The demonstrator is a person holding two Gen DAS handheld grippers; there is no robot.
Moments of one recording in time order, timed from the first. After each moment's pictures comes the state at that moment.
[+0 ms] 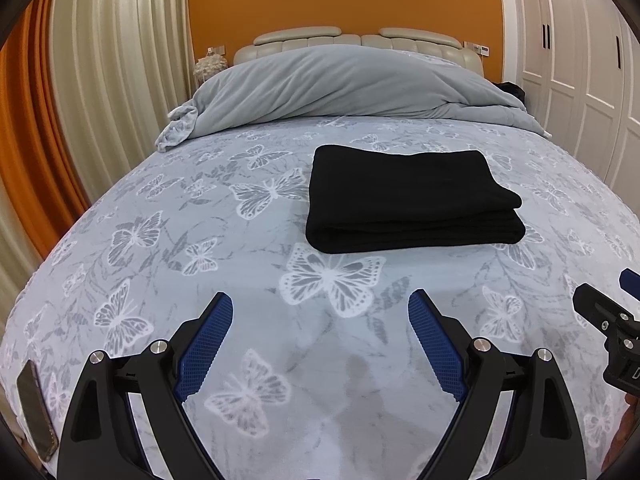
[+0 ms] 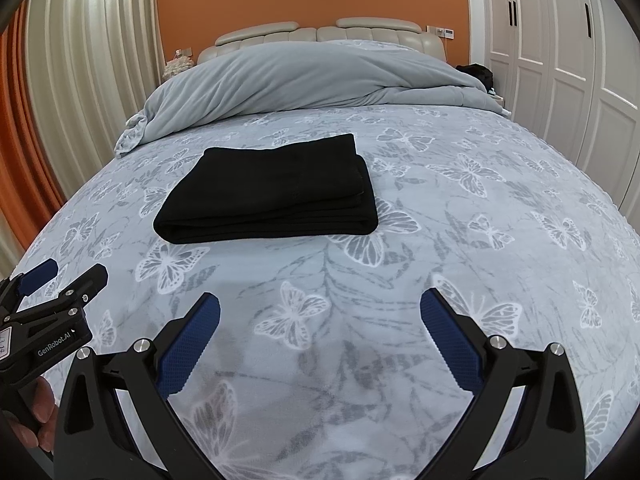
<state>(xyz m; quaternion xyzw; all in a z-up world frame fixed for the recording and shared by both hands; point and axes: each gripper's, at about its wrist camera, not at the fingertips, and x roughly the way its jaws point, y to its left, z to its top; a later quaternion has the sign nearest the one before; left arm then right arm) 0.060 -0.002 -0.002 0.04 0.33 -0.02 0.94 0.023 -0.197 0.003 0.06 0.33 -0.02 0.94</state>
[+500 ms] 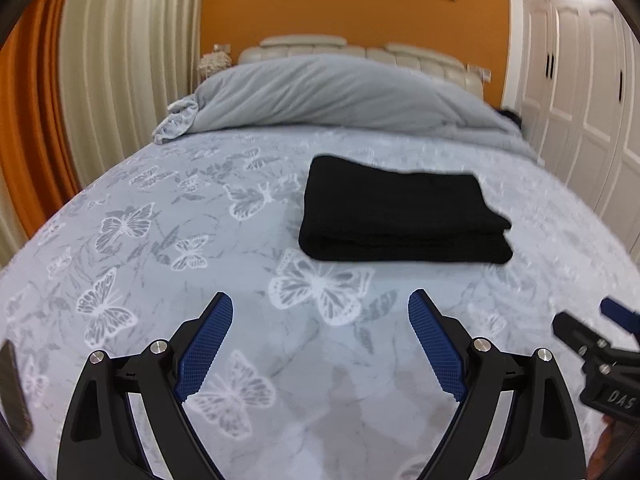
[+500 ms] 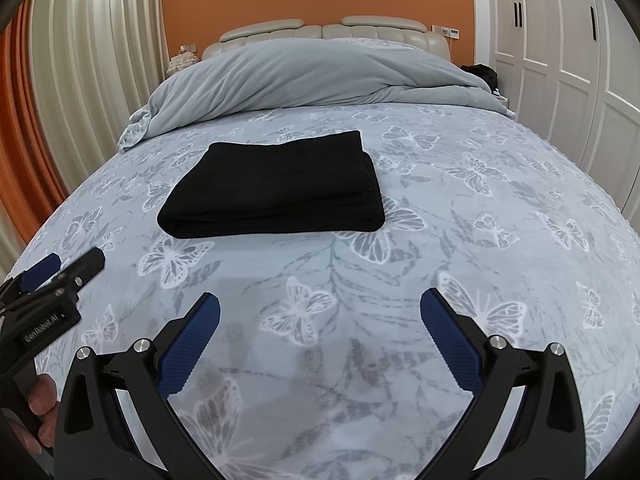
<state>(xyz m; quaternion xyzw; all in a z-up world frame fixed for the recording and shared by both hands) 0.054 0.008 -0.001 -0.02 0.31 -0.03 0.95 0.025 -0.196 -0.001 0.05 0.34 -0.01 0.94</state>
